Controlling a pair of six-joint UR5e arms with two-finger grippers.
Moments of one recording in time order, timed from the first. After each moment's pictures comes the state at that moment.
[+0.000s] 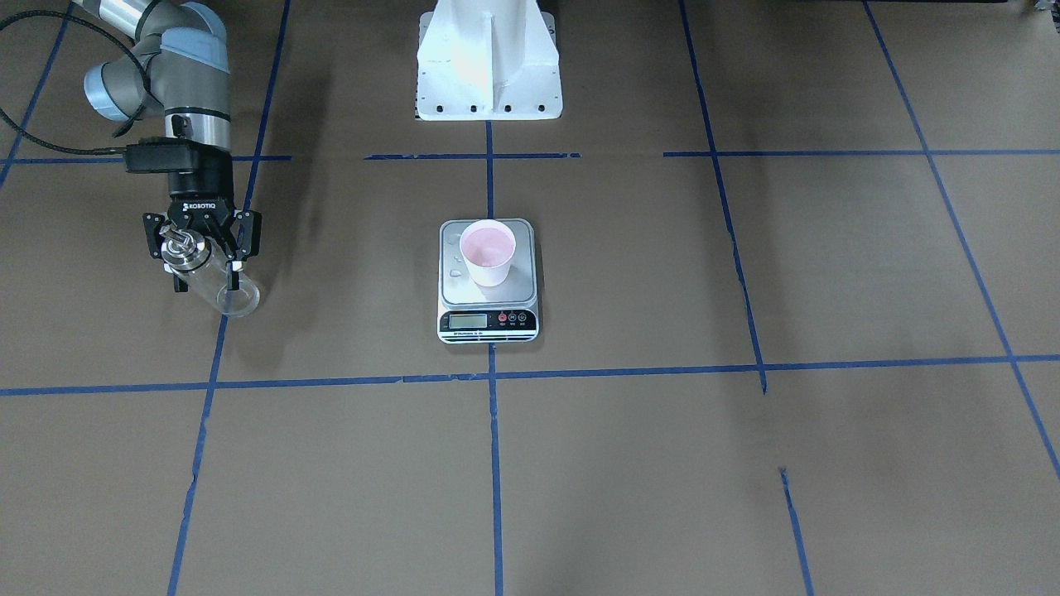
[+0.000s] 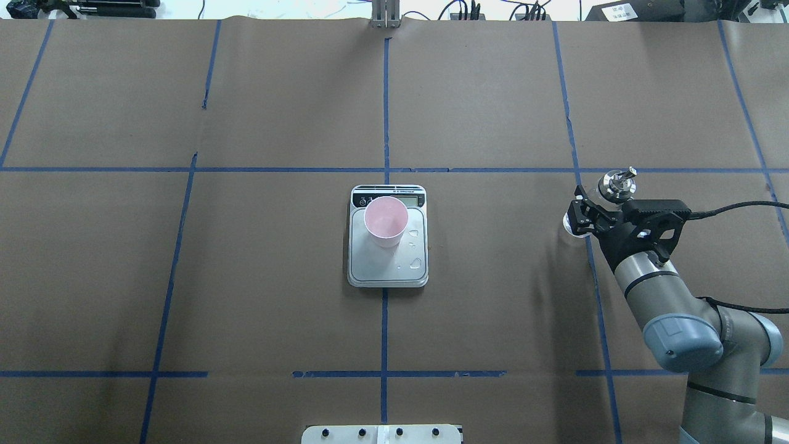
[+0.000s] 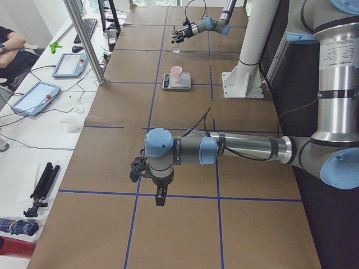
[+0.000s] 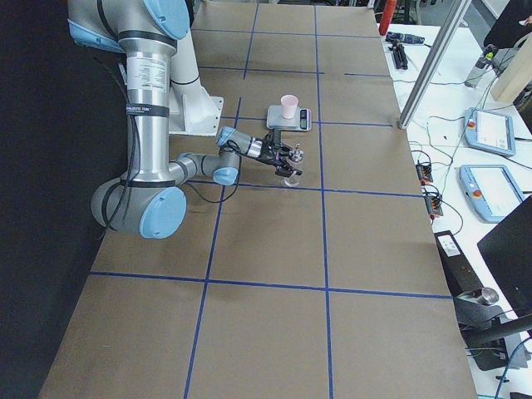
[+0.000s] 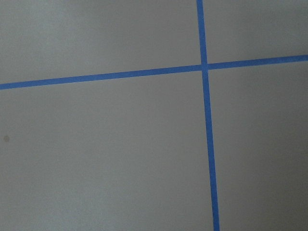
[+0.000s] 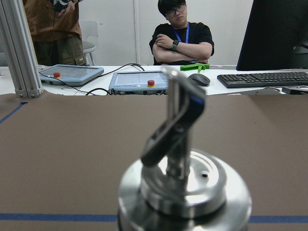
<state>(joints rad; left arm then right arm) -1.62 -1.48 -1.74 -1.49 -2.27 0.12 0.32 -1.61 1.78 -0.68 0.72 1.23</state>
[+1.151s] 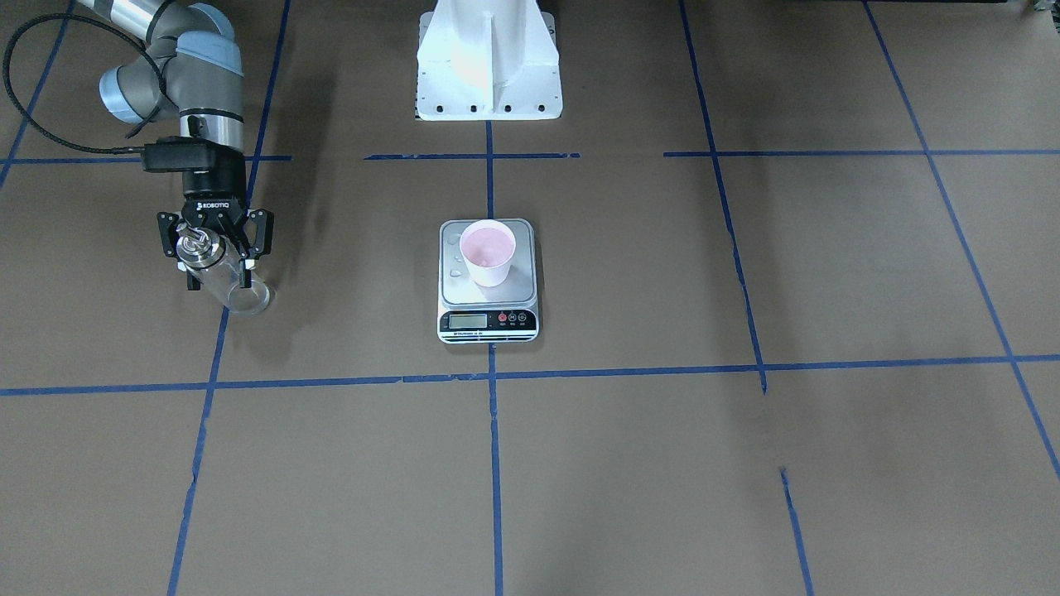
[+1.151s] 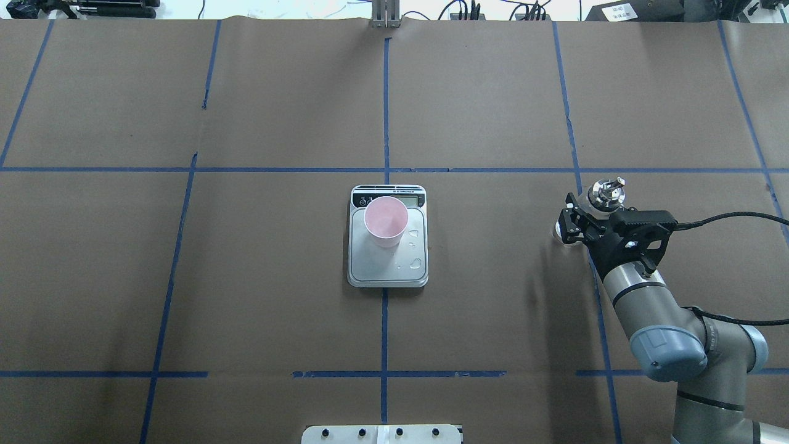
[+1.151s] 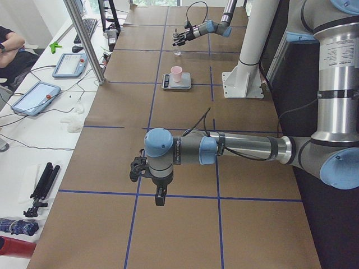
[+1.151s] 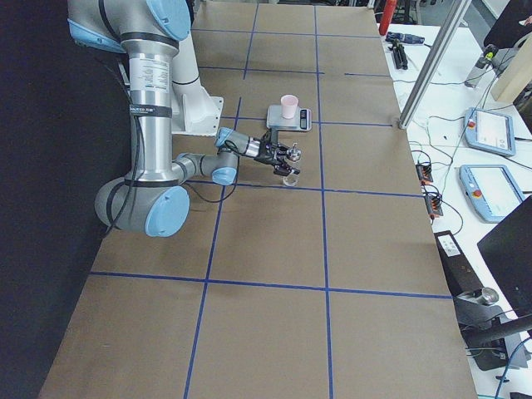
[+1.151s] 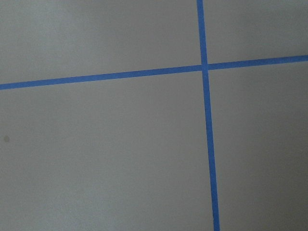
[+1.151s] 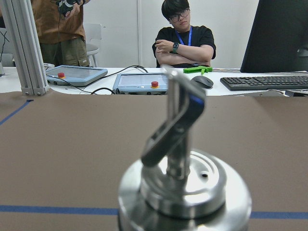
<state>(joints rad) -1.62 -1.48 -1.73 -1.49 -2.27 0.12 0.30 -1.59 1.75 -0.68 0.68 1.23</state>
